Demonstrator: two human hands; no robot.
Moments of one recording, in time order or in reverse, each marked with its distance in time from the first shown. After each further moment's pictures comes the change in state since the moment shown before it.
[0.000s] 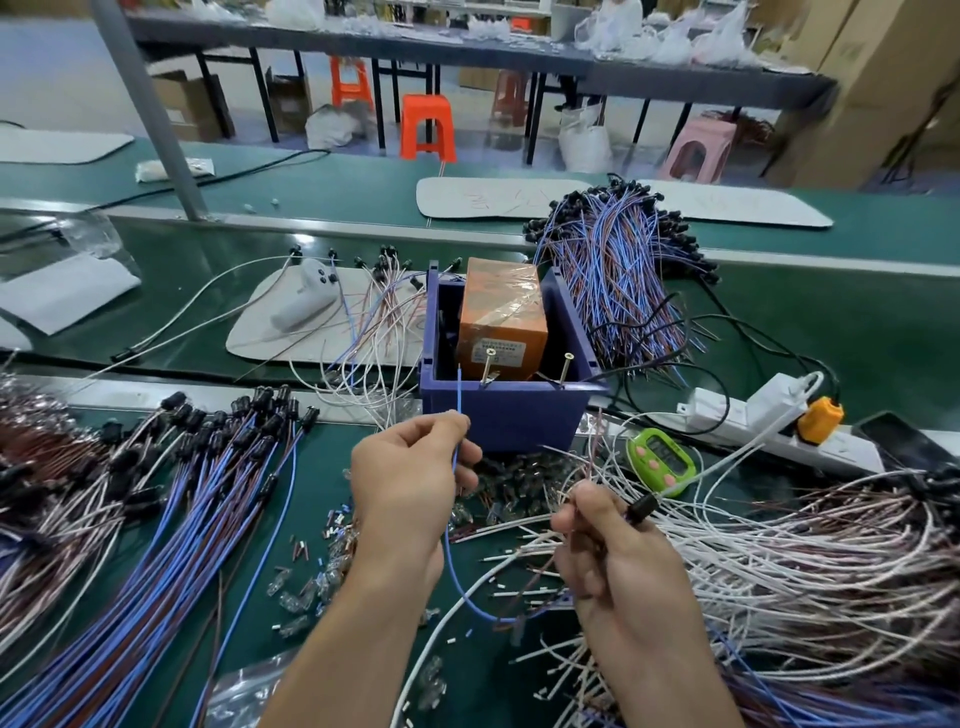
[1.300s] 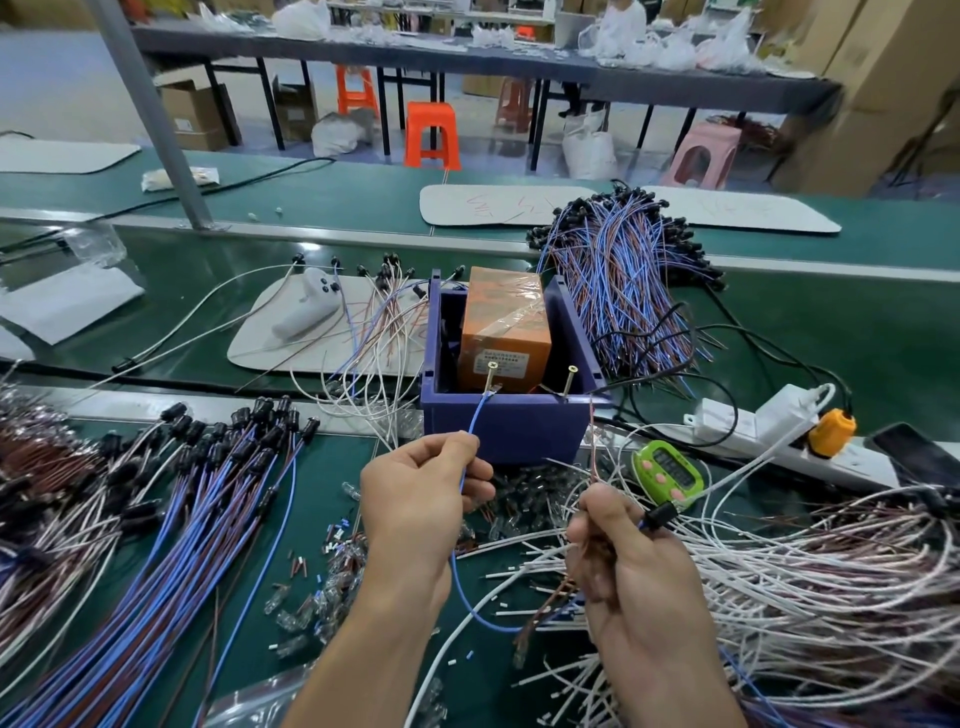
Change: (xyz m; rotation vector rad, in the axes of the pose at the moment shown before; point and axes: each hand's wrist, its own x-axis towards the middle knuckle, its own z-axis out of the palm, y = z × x) left_hand 0.001 -0.009 0.003 0.015 -0.025 -0.006; right_hand 0.005 -0.007 0.004 -0.013 -0.005 -0.066
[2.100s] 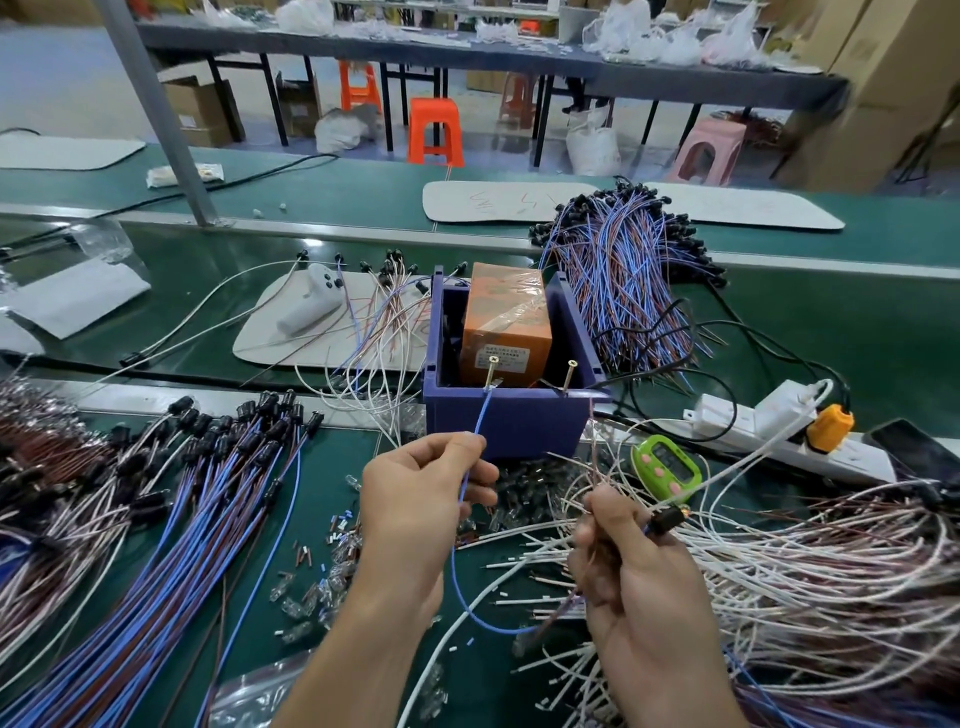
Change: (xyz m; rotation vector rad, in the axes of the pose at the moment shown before) left_hand -0.015 0.008 -0.009 0.046 -0.078 0.015; right_hand -0.008 0.003 -0.004 0.075 0.029 0.030
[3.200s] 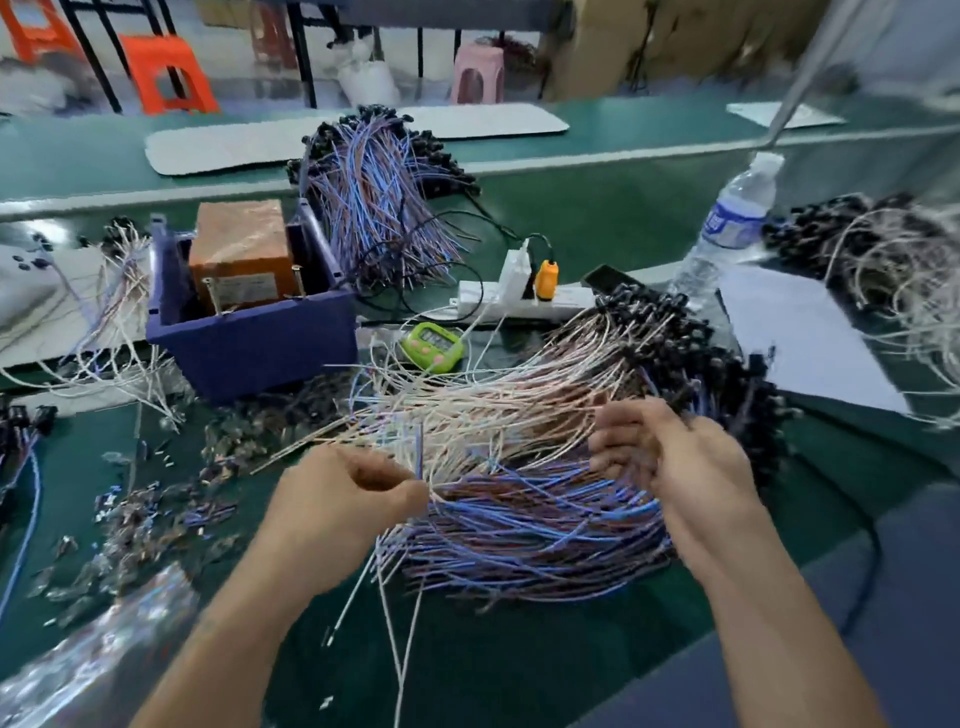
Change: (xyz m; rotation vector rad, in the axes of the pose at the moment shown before) left_hand -0.080 -0.045 0.024 0.870 -0.610 0.190; right_hand -0.080 -0.086 -0.181 -0.363 0.282 -0.345
